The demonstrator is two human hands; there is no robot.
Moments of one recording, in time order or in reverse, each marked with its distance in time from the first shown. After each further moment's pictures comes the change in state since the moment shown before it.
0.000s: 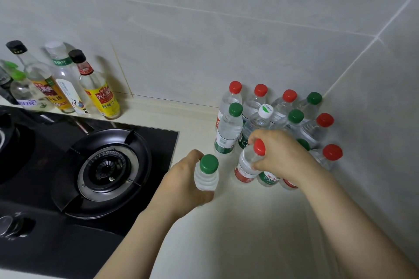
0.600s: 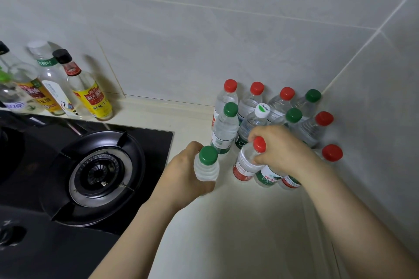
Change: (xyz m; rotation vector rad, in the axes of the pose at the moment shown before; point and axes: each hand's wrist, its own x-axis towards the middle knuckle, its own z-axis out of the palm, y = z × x) left_hand 0.027 0.008 0.005 -0.030 0.027 0.011; right_hand 0.019 0.015 -0.003 -0.019 -0.030 -0.005
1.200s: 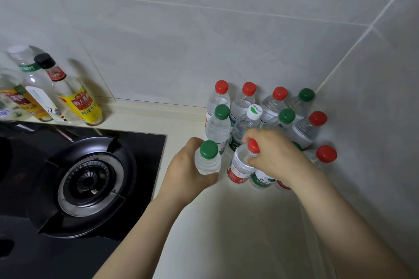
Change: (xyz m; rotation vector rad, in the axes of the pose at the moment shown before) left_hand 0.023 0.013 0.019 -0.083 0.061 0.016; right_hand -0.002 0.005 0.005 0.005 0.049 0.026
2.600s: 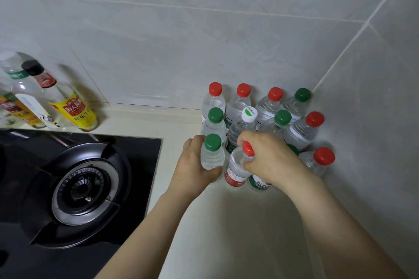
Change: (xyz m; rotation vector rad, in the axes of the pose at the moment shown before) left_hand 0.029 -0.007 0.029 0.032 0.030 0.053; right_hand 0.003 0.000 0.000 0.010 -0.018 -0.003
